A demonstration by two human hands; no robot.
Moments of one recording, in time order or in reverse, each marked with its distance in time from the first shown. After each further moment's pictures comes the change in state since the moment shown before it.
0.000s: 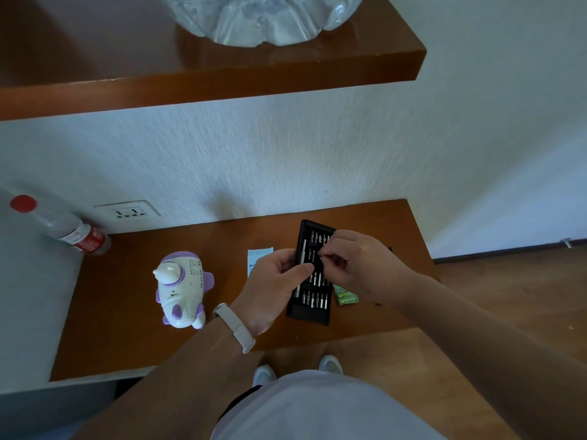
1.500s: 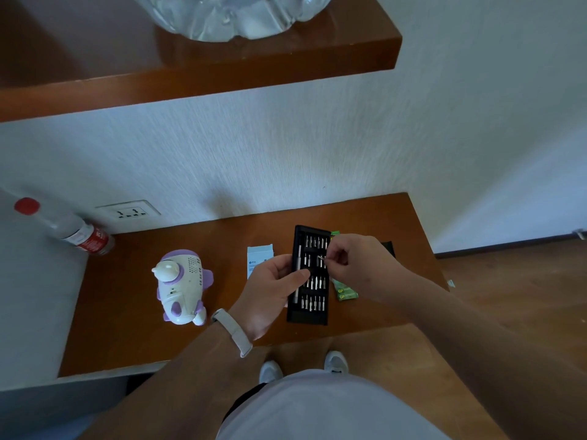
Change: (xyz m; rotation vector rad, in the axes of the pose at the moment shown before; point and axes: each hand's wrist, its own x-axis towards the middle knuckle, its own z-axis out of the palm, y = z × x) left_hand -0.004 -0.015 0.003 0.042 0.024 -0.050; right_hand -0.010 0.007 0.001 0.154 -0.137 0.403
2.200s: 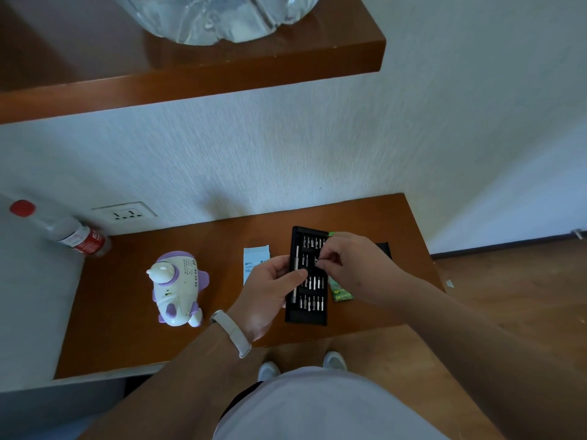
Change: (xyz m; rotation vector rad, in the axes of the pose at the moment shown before) left_hand 0.003 -0.002 0.006 -0.035 0.014 -0.028; right_hand 0.001 0.000 -0.002 -0.107 0.000 -0.057
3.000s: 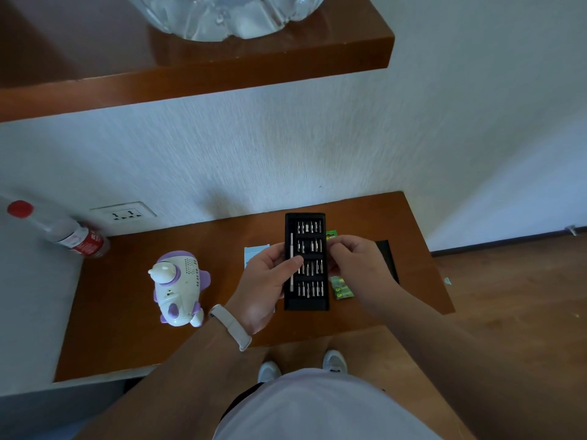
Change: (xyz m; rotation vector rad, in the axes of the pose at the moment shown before) left_hand 0.001 0.010 -0.006 -0.047 0.009 0.050; right_hand -0.009 -0.020 0.016 0.893 0.184 0.449
